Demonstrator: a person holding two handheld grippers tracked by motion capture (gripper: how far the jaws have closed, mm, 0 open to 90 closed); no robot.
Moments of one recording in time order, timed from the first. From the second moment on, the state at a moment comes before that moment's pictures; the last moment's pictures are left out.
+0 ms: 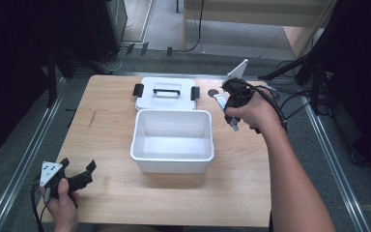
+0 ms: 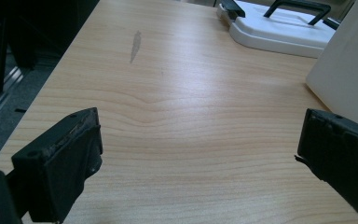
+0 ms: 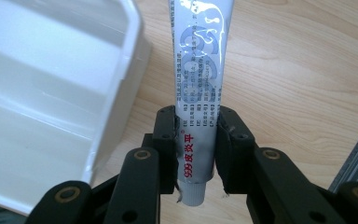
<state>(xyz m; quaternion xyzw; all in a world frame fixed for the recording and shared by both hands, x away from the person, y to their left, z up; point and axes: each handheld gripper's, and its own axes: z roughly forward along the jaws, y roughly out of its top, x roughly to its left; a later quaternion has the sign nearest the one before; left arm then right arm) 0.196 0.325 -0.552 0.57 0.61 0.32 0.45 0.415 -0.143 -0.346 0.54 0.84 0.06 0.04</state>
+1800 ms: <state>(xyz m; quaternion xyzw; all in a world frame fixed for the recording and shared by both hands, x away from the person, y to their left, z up) 0.196 0.326 -0.552 0.57 0.61 0.32 0.46 0.366 -0.064 -0.389 0.08 0.99 0.08 -0.01</state>
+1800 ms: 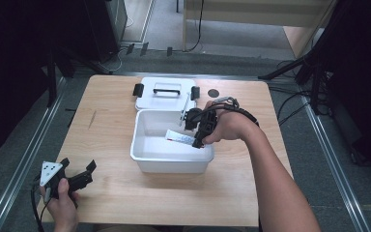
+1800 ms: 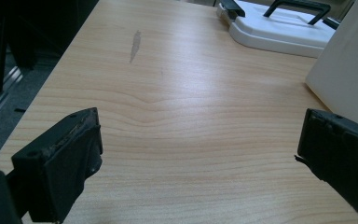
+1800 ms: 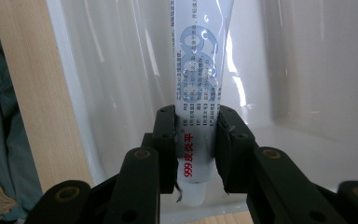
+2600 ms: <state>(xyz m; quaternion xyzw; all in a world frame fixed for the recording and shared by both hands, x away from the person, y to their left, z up) 0.197 0.325 -0.552 0.57 0.61 0.32 0.46 0.364 -0.052 -0.421 0.07 1.00 0.04 -0.02</state>
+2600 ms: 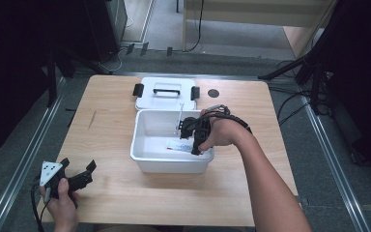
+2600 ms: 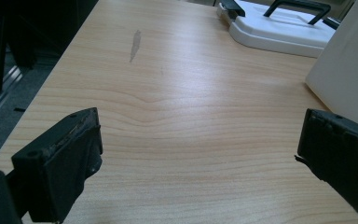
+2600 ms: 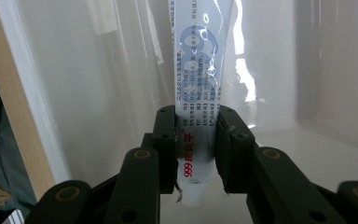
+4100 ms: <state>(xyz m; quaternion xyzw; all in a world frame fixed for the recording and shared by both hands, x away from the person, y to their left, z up) 0.197 0.326 -0.552 0.57 0.61 0.31 0.46 0.367 -0.029 -0.456 0.08 0.99 -0.06 -0.05</state>
